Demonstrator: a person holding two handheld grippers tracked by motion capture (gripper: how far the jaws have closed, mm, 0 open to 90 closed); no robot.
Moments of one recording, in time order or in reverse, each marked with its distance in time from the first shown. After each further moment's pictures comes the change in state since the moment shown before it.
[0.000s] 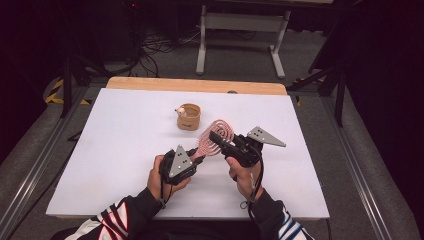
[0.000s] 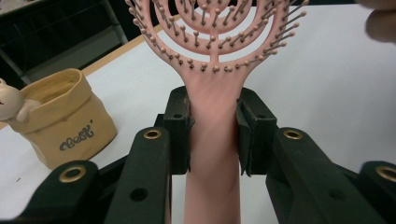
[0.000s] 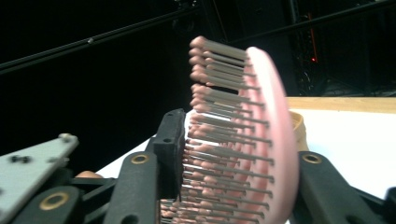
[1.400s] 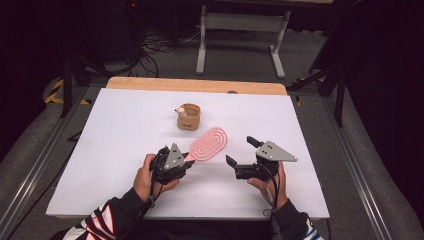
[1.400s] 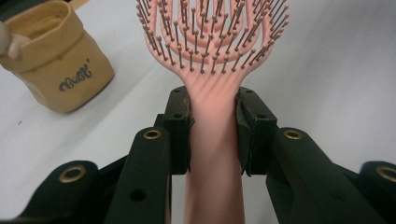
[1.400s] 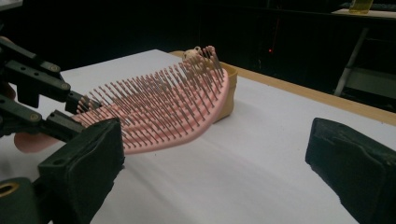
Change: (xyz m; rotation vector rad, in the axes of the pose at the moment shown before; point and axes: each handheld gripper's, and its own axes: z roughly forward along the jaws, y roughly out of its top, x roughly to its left) left arm 0.018 0.003 -0.018 0.231 -0.067 -0.001; right arm -0.020 -0.019 -0.046 0.170 -0.154 -0.333
